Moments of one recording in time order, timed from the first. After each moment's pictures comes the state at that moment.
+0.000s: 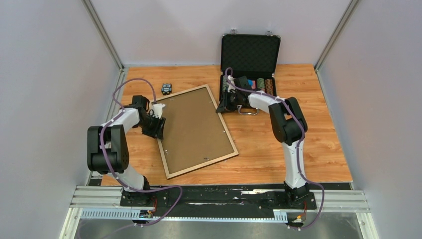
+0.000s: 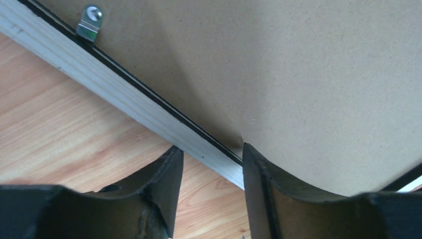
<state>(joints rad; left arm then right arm) 0.05 1.60 0.93 -0.67 0.34 0.38 0.40 2.21 1.56 -0.24 -0.51 0.45</state>
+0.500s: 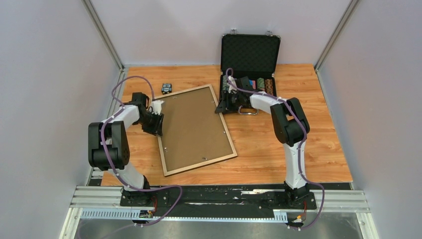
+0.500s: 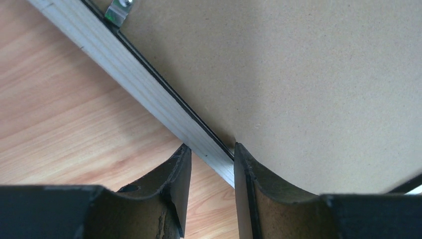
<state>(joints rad) 0.05 1.65 0.98 -0.66 0.33 0.33 0.40 2.18 1.51 -0.21 -0.56 0.41</state>
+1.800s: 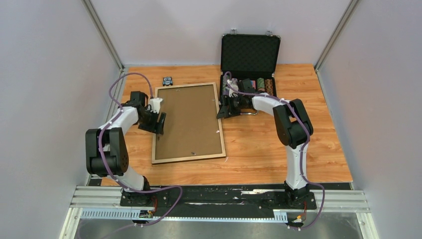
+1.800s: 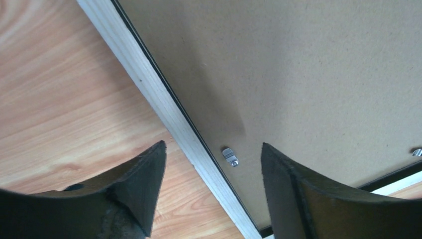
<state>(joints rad) 0.05 1.57 0.99 -0.64 0.27 0.32 0.39 2.12 1.45 -0.27 -0.62 0.23</state>
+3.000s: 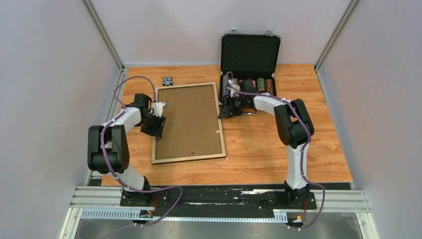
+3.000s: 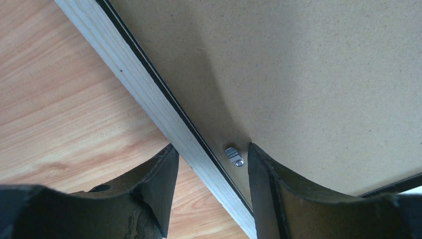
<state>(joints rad) 0.02 1.61 0.95 -0.64 0.21 0.35 0.37 2.12 1.43 -0.27 -0.63 0.22</state>
